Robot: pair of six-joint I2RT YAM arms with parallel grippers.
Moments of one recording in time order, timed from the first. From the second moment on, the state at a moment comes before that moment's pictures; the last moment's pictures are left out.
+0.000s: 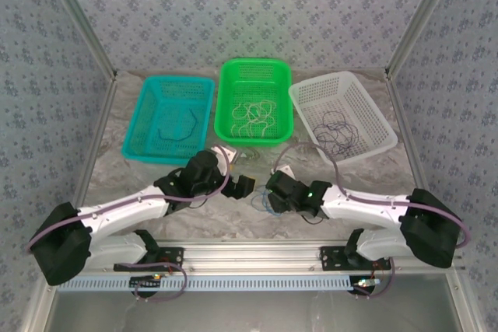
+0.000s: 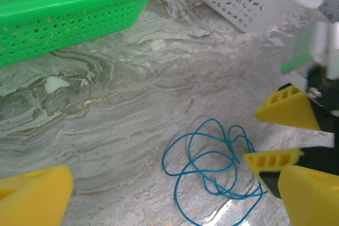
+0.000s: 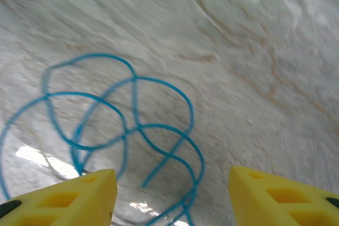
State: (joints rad) left arm -0.88 1.15 0.56 0.02 0.08 -0.40; right arm 1.04 1.28 0.64 -0.46 0.33 0.50
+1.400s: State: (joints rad) left arm -0.87 0.76 0.32 -0.02 -0.09 -0.53; right arm 0.92 1.13 0.78 -0.29 0.12 0.23
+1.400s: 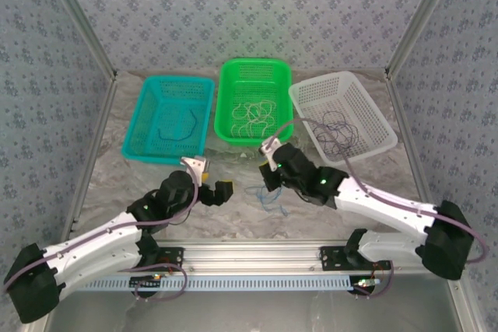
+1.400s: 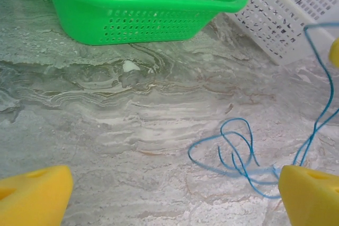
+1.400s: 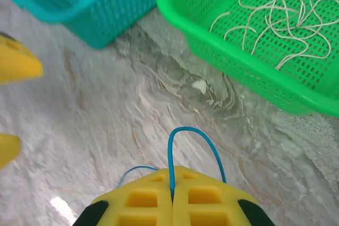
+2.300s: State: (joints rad) left arm -0.94 1.22 0.47 0.37 0.13 -0.49; right arm 0.81 1.06 0.72 -0.09 -0.28 0.45
